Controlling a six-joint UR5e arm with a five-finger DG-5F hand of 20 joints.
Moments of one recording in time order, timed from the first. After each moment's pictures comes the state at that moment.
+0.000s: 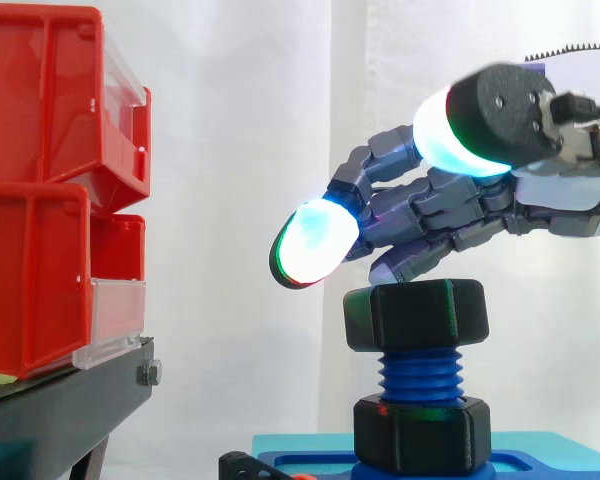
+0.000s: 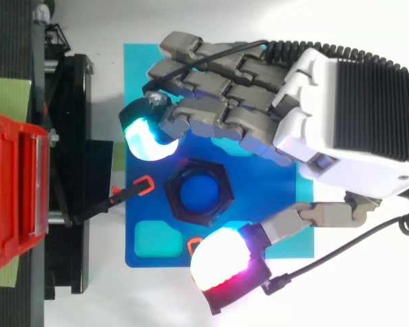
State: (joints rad) arm 0.21 -2.13 -1.36 -2.67 -1.20 -1.14
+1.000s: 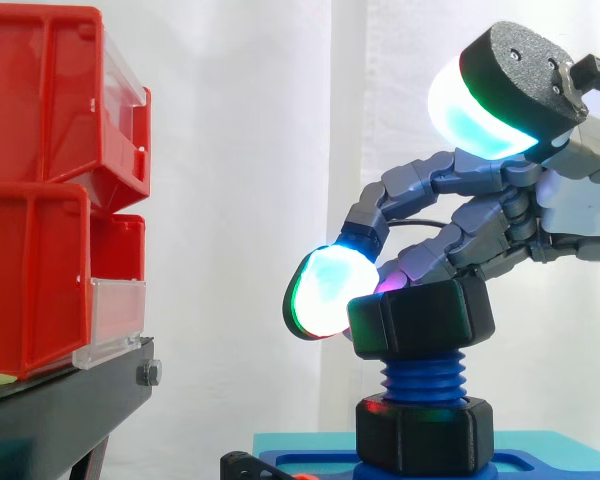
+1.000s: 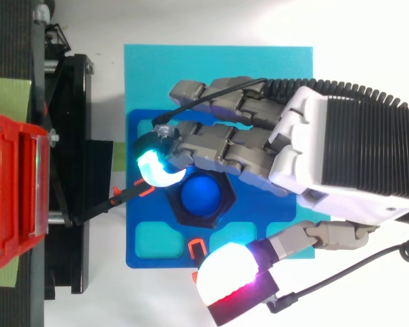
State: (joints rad) arm 0.23 -2.13 -1.35 -2.76 -1.21 -1.14
